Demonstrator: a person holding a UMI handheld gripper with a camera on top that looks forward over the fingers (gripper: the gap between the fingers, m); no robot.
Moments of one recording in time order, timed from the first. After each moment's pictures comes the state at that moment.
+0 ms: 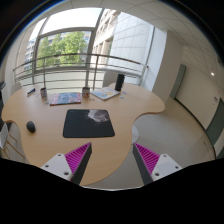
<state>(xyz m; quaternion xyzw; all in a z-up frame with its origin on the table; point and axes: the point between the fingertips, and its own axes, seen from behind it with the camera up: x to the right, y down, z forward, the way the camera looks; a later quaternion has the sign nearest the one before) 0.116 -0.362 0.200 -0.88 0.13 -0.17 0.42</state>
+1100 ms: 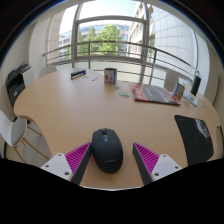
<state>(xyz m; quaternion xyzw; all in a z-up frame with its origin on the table) -0.277 -0.033 -0.015 -0.91 -0.02 -0.02 0.41</state>
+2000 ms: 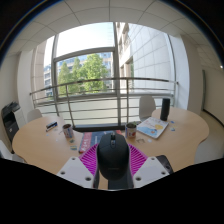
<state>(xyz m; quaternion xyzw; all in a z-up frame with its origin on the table) -0.016 -0.009 0.203 -0.82 0.07 -0.02 0.56</state>
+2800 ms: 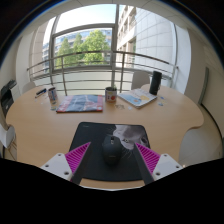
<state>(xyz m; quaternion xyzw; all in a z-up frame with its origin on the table) 0.102 -0.099 0.081 -0.89 0.04 -0.05 0.45</state>
